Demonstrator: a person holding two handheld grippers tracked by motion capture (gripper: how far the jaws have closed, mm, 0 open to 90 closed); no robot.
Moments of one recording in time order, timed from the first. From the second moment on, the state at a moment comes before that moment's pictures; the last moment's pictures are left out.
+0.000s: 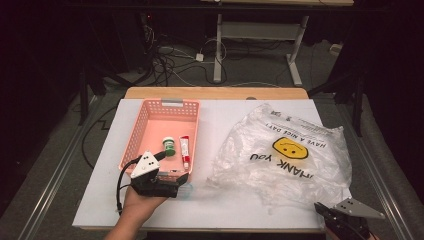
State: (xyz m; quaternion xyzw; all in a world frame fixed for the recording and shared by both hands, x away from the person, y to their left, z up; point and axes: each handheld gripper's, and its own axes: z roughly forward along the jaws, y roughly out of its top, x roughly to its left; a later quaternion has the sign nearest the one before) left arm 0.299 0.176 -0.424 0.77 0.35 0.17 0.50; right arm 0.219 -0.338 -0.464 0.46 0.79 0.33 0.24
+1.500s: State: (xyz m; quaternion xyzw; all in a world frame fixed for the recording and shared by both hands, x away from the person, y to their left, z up) left arm 0.298 0.179 -0.422 0.77 0.35 0.17 0.51; right arm 0.283 -0.219 -0.454 0.33 0.85 0.37 0.19
